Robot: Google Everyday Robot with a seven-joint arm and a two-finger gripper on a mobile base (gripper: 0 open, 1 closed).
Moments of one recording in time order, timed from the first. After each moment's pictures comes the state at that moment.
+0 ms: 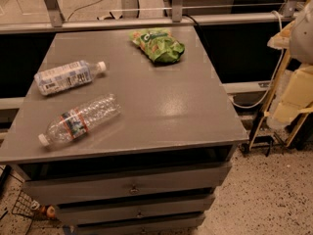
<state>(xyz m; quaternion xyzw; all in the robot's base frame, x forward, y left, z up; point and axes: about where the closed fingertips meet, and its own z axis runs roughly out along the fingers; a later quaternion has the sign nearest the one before) 0.438 -0.214 0.987 -0.60 0.78 -0.05 0.18</state>
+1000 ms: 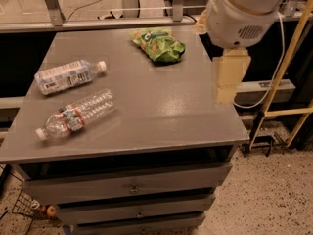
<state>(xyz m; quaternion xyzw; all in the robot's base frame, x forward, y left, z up) 0.478 -0.107 0.990 -0.74 0.65 -0.07 0.16</state>
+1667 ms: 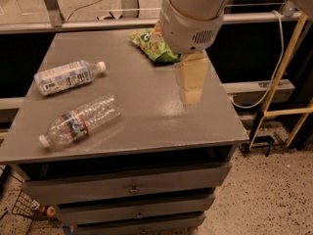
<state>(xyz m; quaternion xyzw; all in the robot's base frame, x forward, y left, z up) 0.487 -0.036 0.975 -0.82 0.56 -0.06 0.15</state>
